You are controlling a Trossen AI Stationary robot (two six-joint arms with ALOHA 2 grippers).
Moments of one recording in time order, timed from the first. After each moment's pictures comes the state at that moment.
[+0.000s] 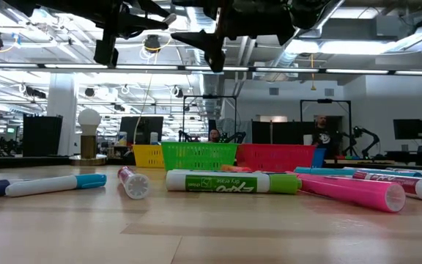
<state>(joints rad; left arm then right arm) -0.21 1.05 0.54 0.37 -0.37 -1.31 -0.11 1.74 1.19 0.30 -0.52 0.47</state>
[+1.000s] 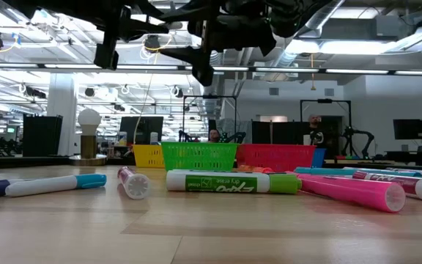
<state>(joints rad) -0.21 1.06 0.54 0.36 -0.36 -1.31 -0.17 1.87 1.33 0.20 -0.65 0.54</state>
